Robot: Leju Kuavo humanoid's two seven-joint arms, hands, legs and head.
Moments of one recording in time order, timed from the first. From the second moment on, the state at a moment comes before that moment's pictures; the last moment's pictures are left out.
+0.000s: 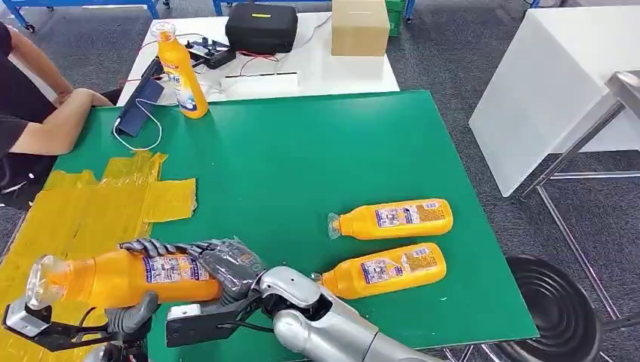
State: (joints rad) left arm 0.12 -0.04 0.01 -1.53 0.45 -0.64 -0.43; right arm -0.48 0.27 1.05 -1.04 0.56 0.01 -0.09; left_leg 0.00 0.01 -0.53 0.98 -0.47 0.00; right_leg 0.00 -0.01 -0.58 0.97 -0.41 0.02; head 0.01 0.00
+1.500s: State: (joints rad) left arm 0.07 0.17 0.16 -1.22 -1.38 0.58 -0.26; right arm -0.20 -0.59 0.47 -1.87 0.28 0.15 -0.15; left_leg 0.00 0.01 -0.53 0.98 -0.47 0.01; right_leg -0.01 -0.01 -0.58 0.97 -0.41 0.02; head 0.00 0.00
